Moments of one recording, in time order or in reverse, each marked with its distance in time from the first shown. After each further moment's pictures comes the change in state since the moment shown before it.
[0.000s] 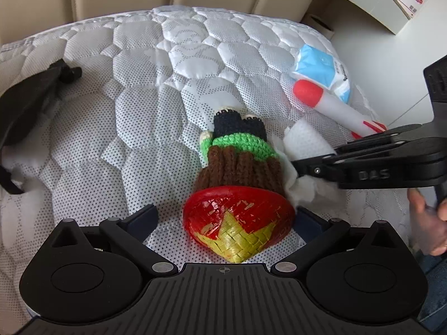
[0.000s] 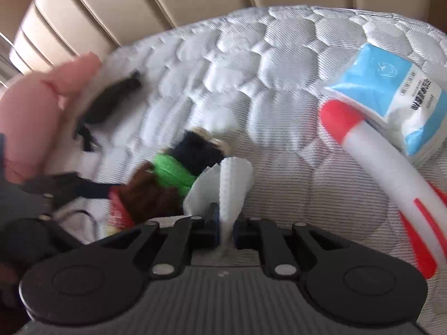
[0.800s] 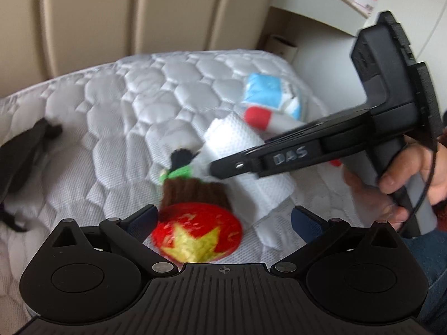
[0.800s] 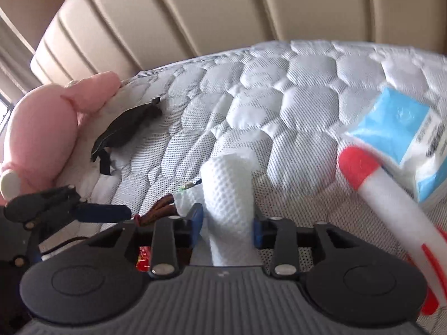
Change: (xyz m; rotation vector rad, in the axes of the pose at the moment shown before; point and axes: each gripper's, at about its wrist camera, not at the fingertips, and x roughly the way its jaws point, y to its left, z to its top) left arm -0.039 -0.032 -0.006 0.147 -0.143 -0.047; right arm -0.016 0.008 0.011 -0.006 -0.120 0.144
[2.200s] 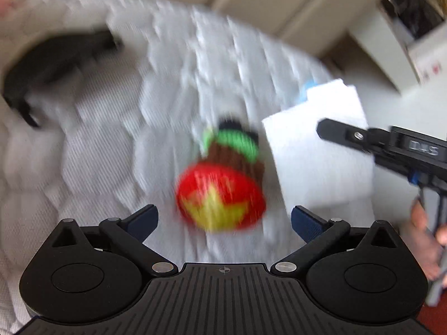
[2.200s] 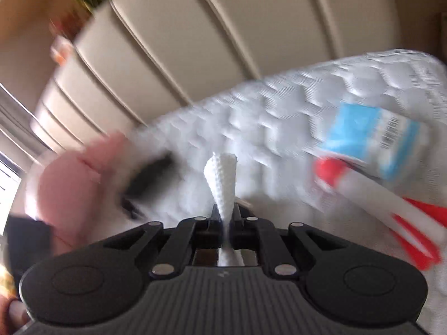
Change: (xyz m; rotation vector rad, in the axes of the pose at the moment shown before) left arm -0.025 0.052 -0.017 -0.435 0.029 0.009; right arm -0.062 0.012 0.004 0.170 -0.194 0.081
